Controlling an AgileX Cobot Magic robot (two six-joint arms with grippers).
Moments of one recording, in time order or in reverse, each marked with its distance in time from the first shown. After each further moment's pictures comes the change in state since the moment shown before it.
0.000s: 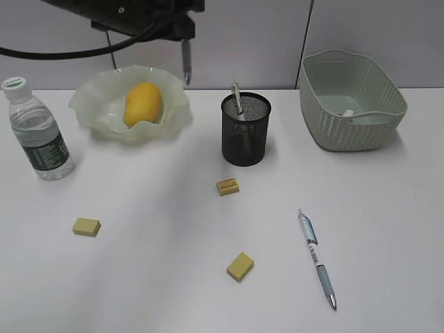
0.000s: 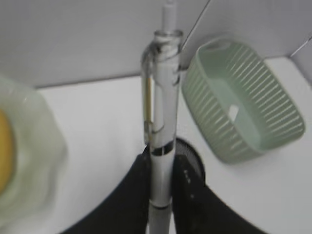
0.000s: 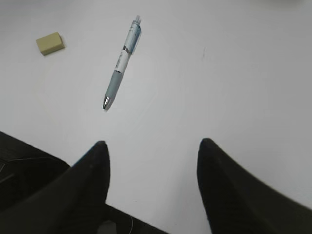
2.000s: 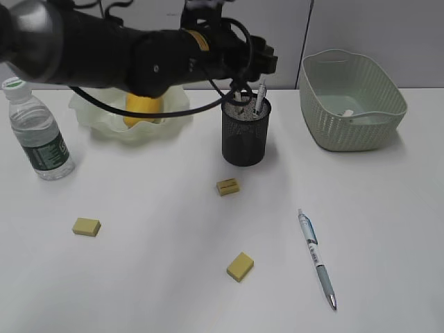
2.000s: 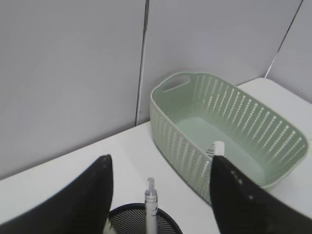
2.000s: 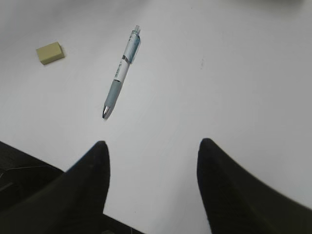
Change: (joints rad) left arm -0.138 0.249 0.005 0.204 -0.492 0.003; right arm 0.000 0.000 0.011 0.000 -0.041 0.000
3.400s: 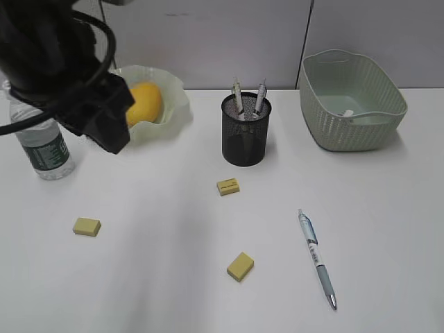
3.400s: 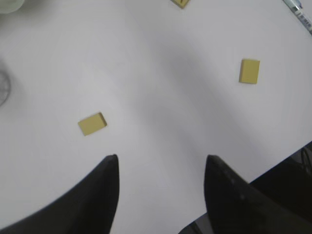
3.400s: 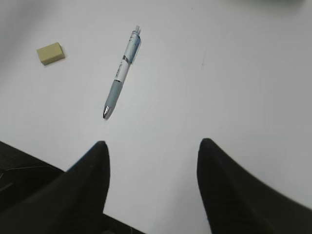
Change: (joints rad) left arm 0.000 -0.500 0.039 0.094 1.418 -0.029; right arm 0.000 0.000 0.000 -0.001 -0.001 0.002
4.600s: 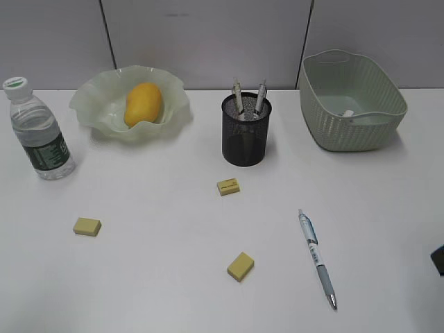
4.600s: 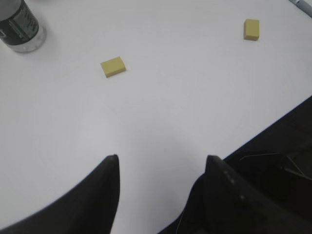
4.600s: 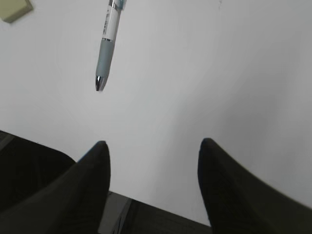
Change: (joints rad) left arm 0.011 -1.030 0.758 0.044 -0.149 -0.020; right arm 0.000 0.476 -0.109 0.003 0.016 0.084
